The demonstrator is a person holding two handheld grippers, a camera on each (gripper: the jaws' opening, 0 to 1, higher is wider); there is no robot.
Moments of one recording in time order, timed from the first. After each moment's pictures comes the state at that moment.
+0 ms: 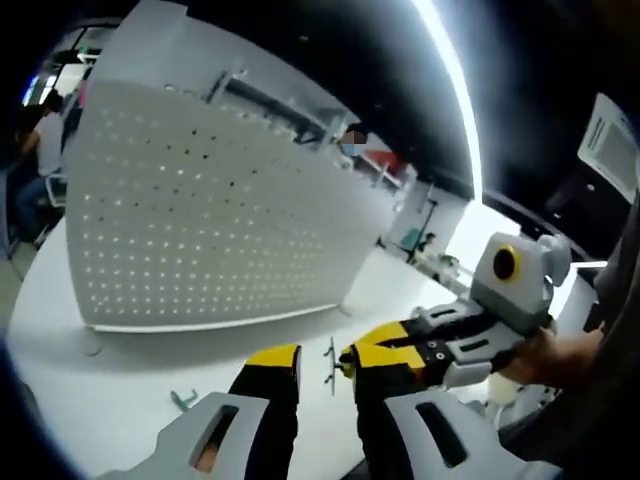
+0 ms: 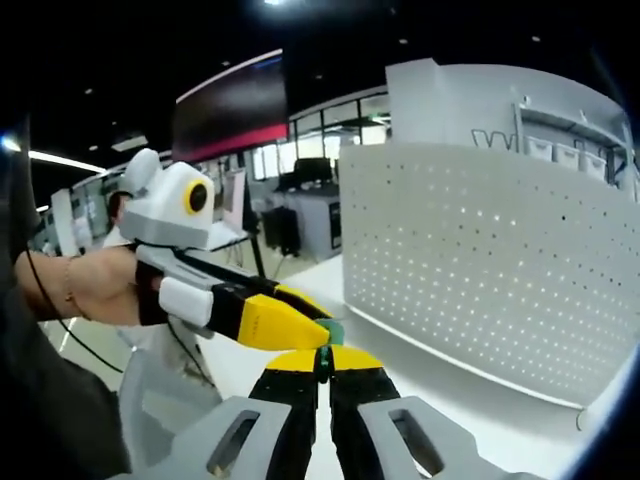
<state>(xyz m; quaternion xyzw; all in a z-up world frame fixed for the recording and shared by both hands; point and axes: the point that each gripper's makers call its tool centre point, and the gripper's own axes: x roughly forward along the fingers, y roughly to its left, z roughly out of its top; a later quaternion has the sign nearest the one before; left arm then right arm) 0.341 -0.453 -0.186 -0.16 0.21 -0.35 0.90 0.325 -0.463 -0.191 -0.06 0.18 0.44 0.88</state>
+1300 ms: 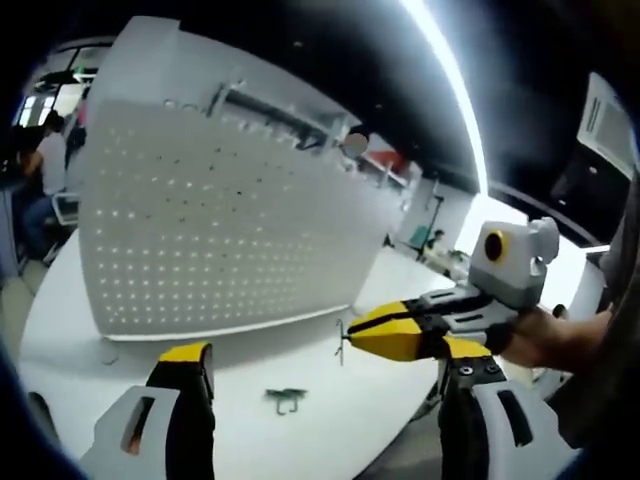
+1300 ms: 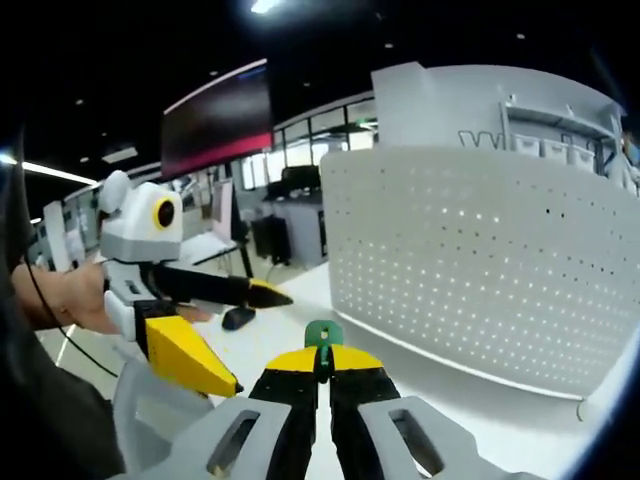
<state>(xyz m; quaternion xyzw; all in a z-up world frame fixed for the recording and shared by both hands) 0.332 -0.448 -0.184 -0.13 0.18 -0.35 0.91 0.341 -0.477 -0.188 -0.04 0.17 0.42 0.89</state>
